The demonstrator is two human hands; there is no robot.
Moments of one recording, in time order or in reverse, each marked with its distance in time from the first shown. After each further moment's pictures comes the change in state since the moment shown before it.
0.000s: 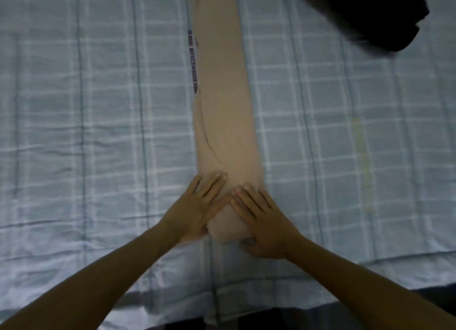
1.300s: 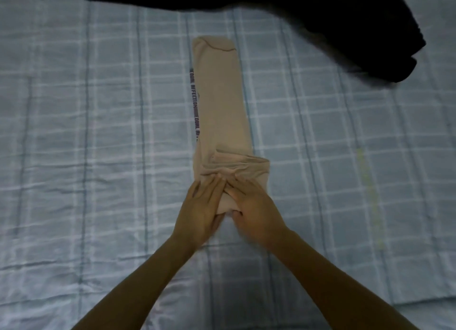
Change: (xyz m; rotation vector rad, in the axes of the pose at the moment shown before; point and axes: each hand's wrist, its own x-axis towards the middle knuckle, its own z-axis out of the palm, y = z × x) left_hand 0.047 -0.025 -0.029 -0.338 0.392 -0.356; right_hand 0.098 0.026 -0.053 0.399 0.302 0.228
